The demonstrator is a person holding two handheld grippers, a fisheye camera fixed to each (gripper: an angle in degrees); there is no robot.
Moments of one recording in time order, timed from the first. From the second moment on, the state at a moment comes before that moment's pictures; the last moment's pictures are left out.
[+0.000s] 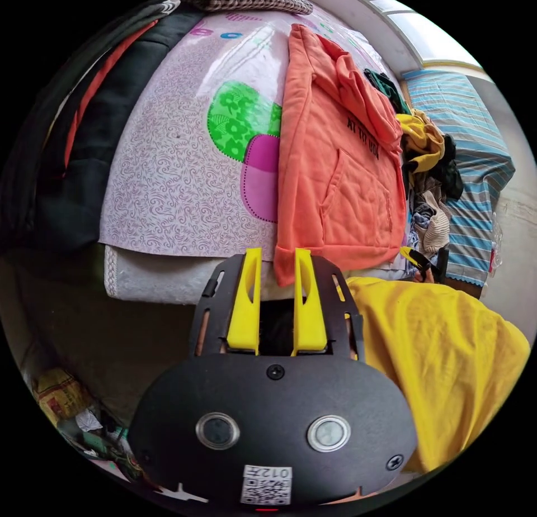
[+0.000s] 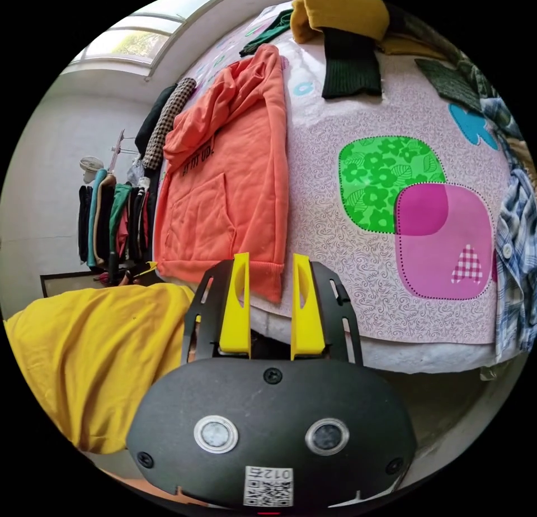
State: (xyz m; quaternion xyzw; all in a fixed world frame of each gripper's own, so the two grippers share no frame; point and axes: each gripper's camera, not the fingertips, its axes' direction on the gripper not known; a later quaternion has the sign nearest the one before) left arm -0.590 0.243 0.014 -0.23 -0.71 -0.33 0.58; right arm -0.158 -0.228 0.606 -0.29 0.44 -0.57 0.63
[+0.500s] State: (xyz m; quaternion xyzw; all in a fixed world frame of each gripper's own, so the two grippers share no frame) left arm -0.592 0.250 -0.019 -0.28 -0.67 -0.34 0.60; right arm -0.193 -0.248 0.570 -0.36 0.43 -0.54 0.63
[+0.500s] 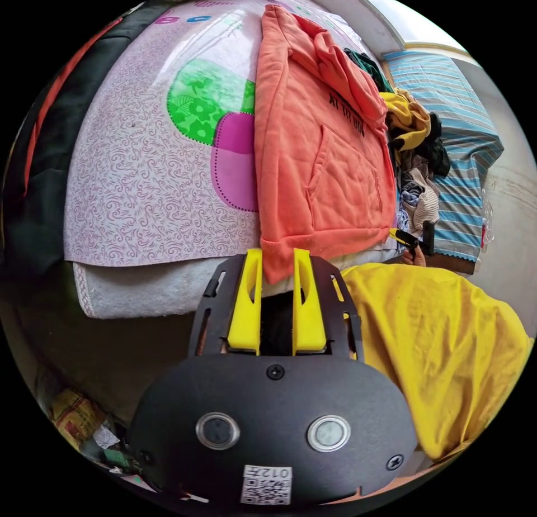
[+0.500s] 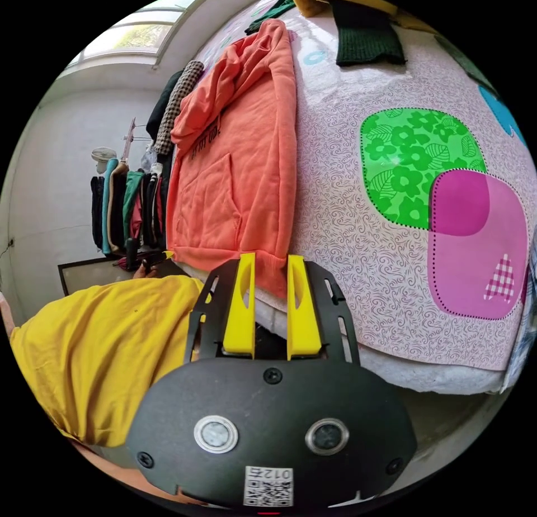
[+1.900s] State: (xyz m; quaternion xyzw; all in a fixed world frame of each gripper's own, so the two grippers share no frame) left arm -0.503 0.044 -0.068 -0.03 -0.39 -0.26 0.88; right arm -0.446 -0.269 0.408 -0.40 -0.03 -0.49 0.77
